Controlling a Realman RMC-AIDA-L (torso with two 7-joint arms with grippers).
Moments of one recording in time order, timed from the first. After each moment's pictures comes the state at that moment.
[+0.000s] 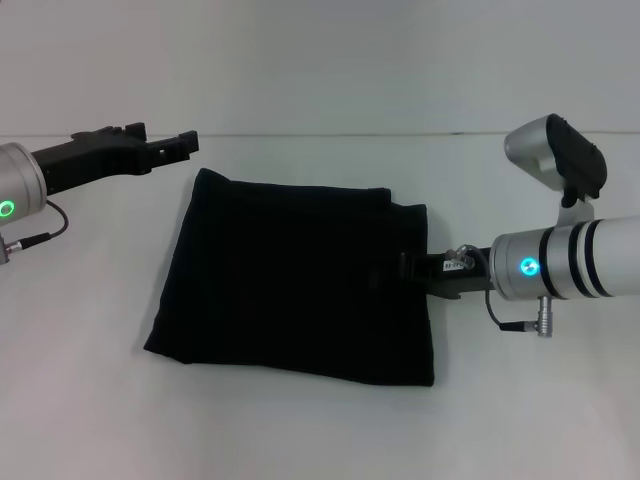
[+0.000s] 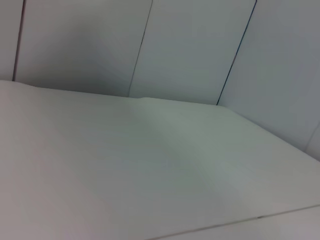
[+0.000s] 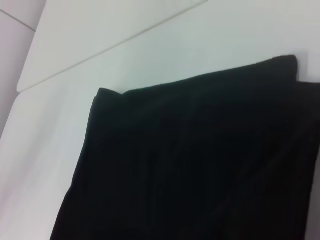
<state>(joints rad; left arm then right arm) -0.64 -2.09 0.54 0.72 2.01 1.09 -1.70 0.90 2.09 -0.83 -0.26 -2.16 -0.91 2.38</state>
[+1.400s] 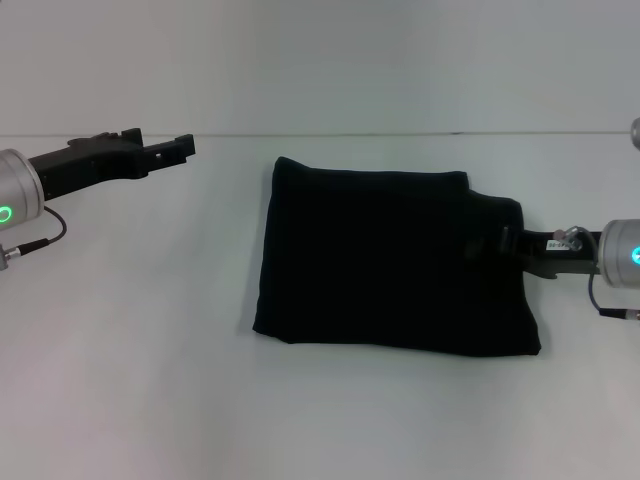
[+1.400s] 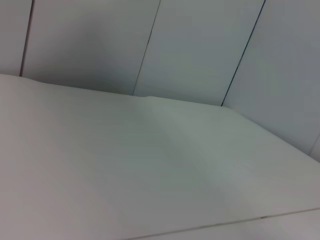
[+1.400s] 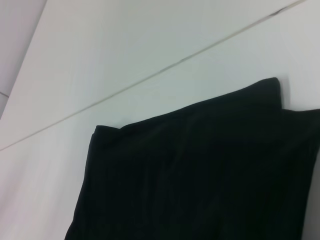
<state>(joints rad) -0.63 -2.09 0.53 0.71 2.01 1.09 -1.71 0.74 2.02 -0.80 -0.42 -2.12 -0.98 2.36</state>
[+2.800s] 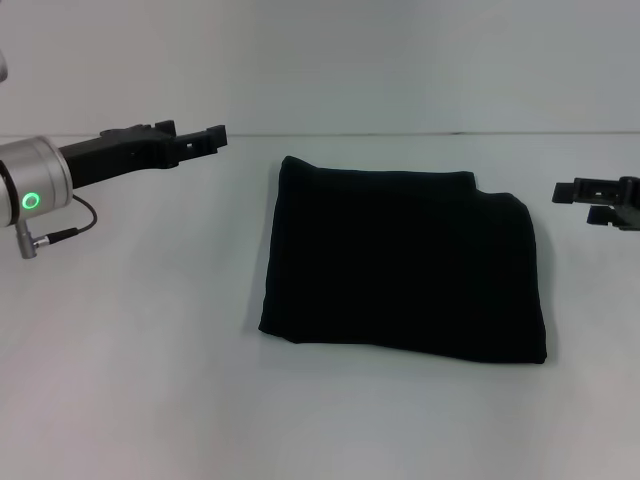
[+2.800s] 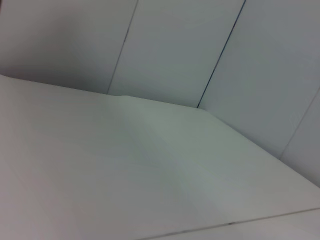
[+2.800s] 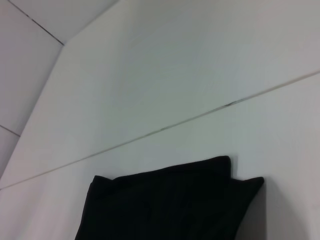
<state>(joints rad) -0.67 -2.10 0.54 0.70 2.01 1.12 -1.75 0.66 1.89 -0.64 -0.55 -2.15 -1.20 2.32</state>
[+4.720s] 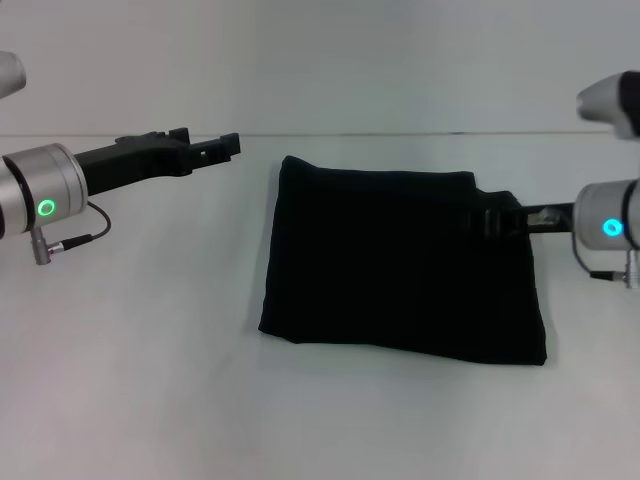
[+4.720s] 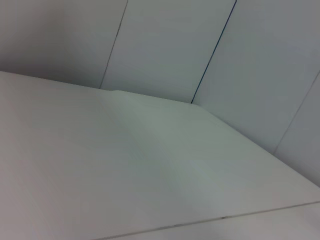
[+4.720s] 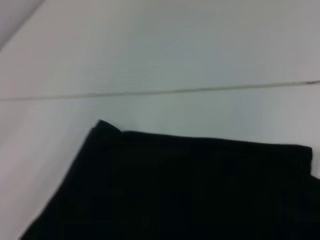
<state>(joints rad) -0.68 -2.11 0.54 0.67 2.01 1.11 -1.73 0.82 2.02 -0.90 -0.42 -2.19 -0.83 2.19</state>
